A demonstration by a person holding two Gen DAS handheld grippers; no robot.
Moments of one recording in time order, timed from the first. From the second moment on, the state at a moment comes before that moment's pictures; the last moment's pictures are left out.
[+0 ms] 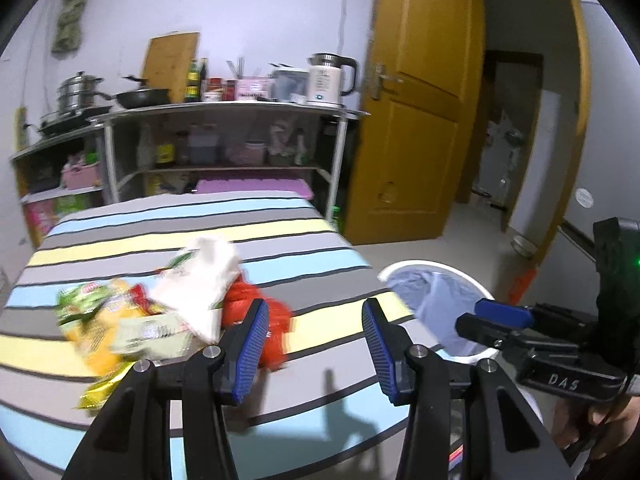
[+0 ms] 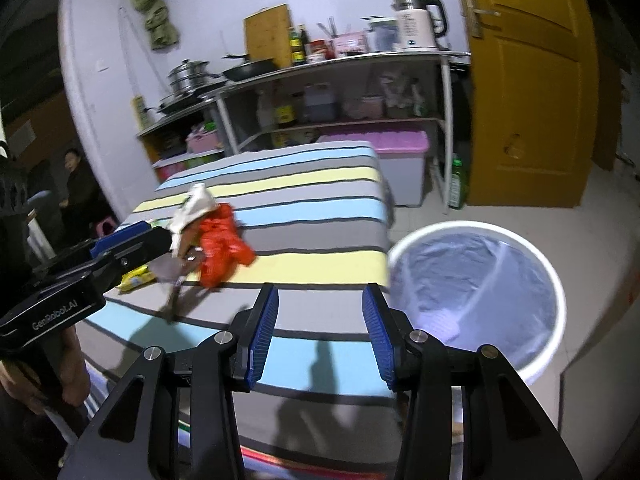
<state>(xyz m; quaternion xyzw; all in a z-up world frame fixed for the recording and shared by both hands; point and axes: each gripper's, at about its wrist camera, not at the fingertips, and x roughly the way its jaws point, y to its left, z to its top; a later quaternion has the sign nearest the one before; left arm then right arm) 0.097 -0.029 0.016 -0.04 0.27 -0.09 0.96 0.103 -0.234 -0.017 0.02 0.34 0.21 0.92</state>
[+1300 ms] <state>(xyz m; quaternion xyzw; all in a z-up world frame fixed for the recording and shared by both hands) 0.107 0.106 -0.054 -0.03 0.34 -0.04 0.94 0.191 -0.058 -0.034 -0.02 0.39 0.30 0.87</state>
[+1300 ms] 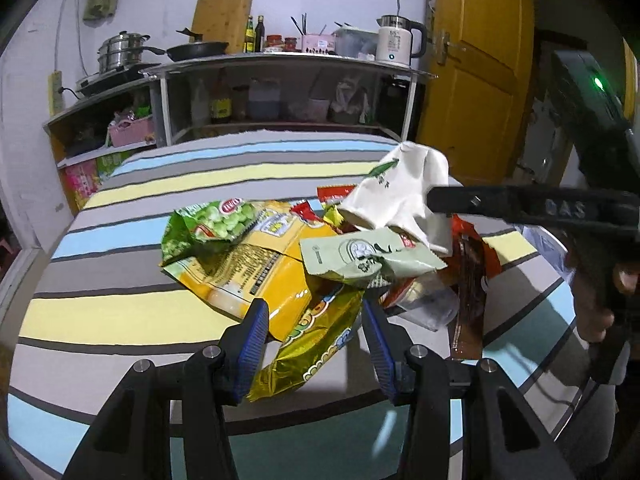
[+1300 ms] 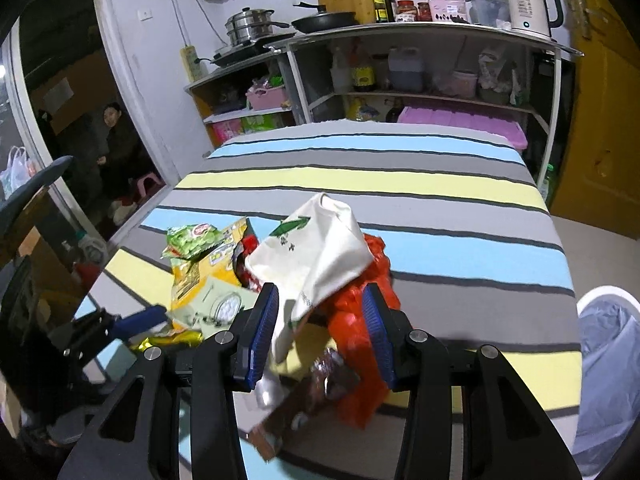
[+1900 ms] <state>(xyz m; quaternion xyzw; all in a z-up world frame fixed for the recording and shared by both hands) 0.104 0.089 -0.062 -0.03 0.38 -0.05 0.92 0.184 -0.058 -0.015 -0.04 0.36 0.28 0.89</state>
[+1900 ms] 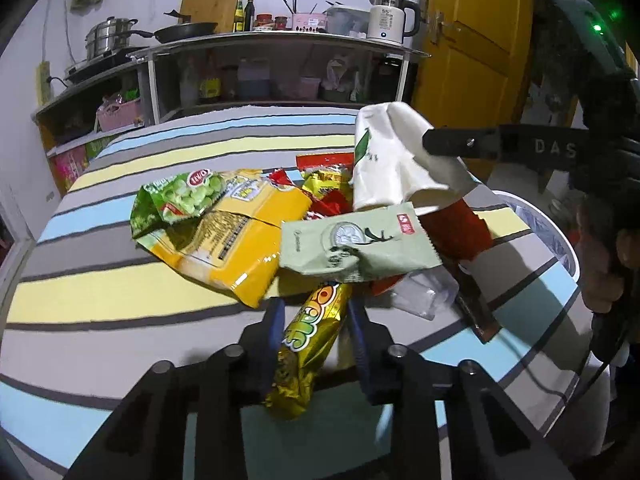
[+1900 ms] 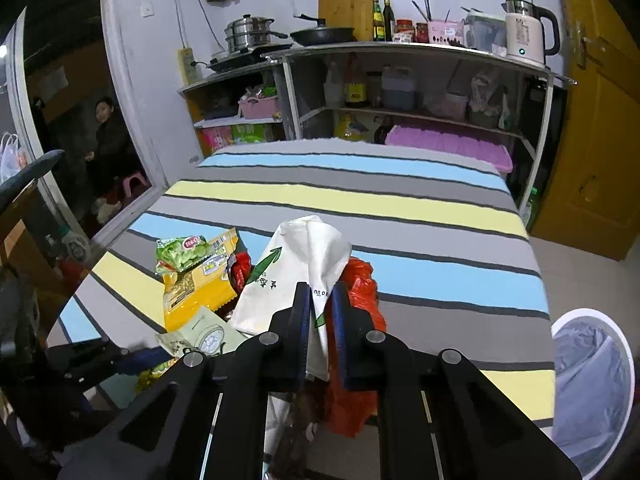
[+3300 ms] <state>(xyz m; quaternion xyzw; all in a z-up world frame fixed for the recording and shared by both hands) 0.080 0.007 0.019 -0.05 0.29 -0.10 0.95 0.125 -0.201 0.023 0.05 0.29 0.21 0.93</state>
